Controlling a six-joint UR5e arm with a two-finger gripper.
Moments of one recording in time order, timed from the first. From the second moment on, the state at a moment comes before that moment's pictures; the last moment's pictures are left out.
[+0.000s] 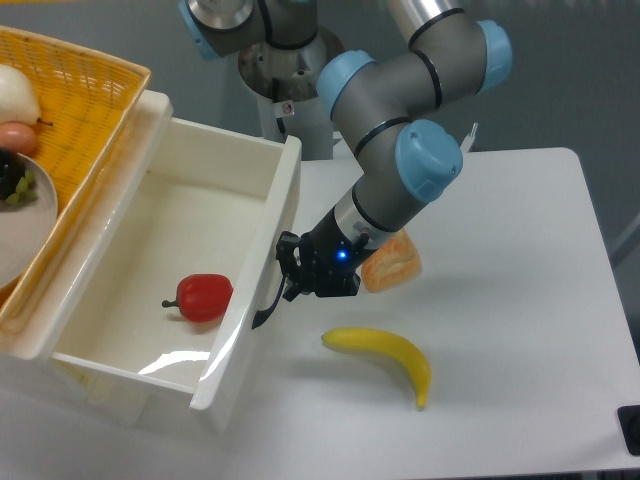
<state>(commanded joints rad) 2.51 -1.90 -1.55 -1.40 0.99 0.86</state>
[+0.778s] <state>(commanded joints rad) 2.49 -1.88 -1.56 -1.40 0.97 0.85</state>
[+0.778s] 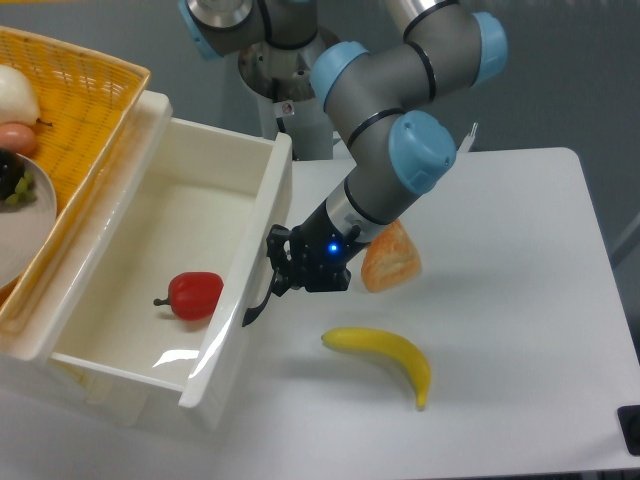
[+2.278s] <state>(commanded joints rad) 2.41 -1.83 -1.61 -1.40 0.94 0.85</state>
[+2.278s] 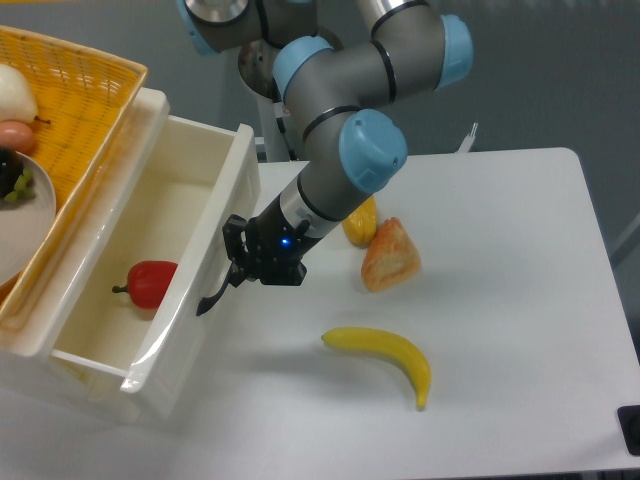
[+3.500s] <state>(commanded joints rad) 2.30 -1.80 -1.62 -1.39 0.94 0.76</state>
